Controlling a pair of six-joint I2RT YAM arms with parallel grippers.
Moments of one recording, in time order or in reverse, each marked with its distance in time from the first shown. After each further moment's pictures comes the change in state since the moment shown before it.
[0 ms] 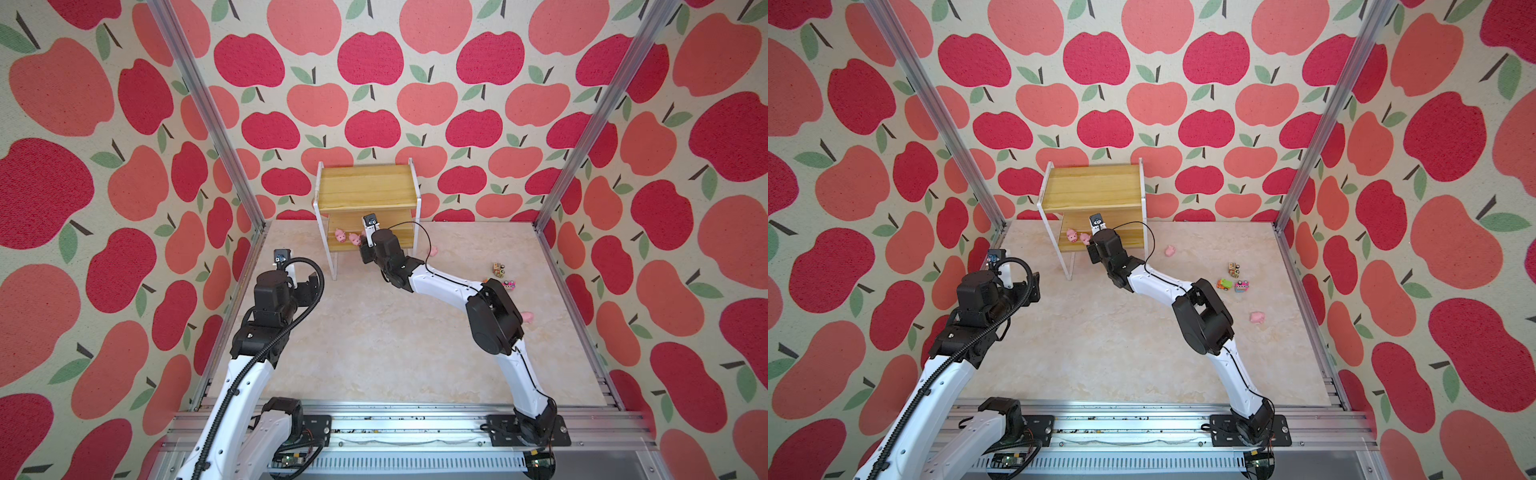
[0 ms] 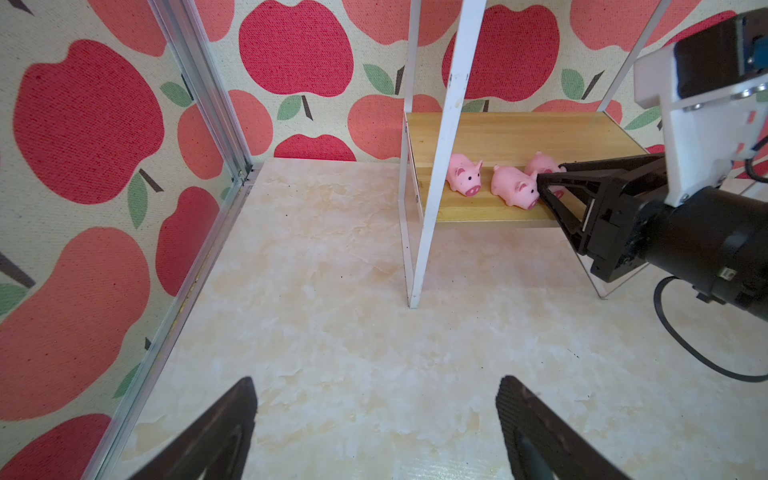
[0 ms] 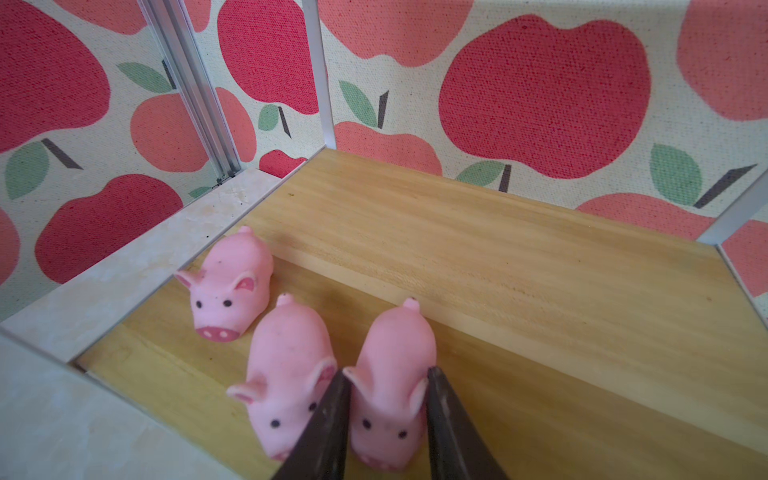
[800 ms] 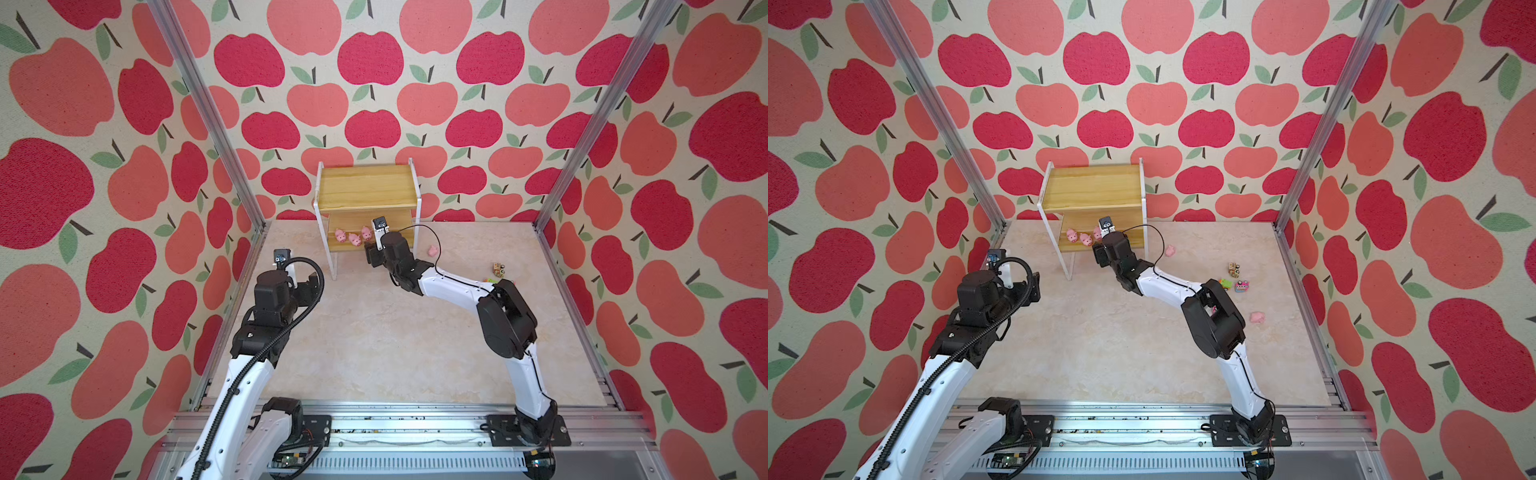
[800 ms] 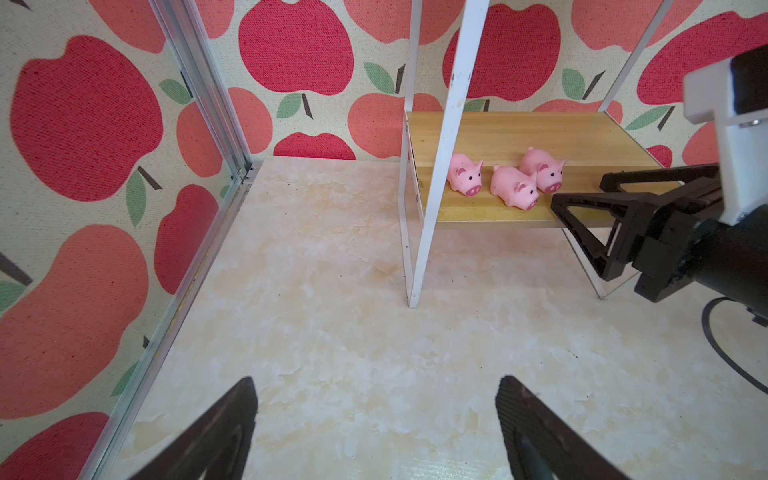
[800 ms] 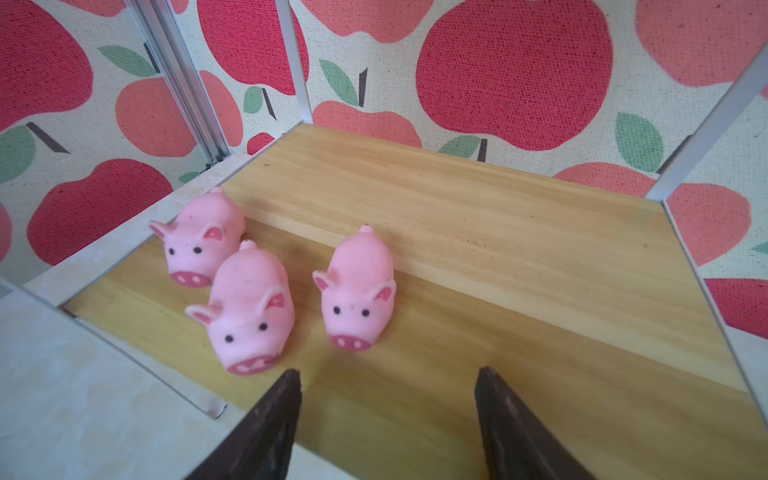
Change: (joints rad) left arm 0.000 0.003 0.000 0.000 0.000 -0.006; right arm -0.016 -0.142 -0.208 0.028 -0.010 0.019
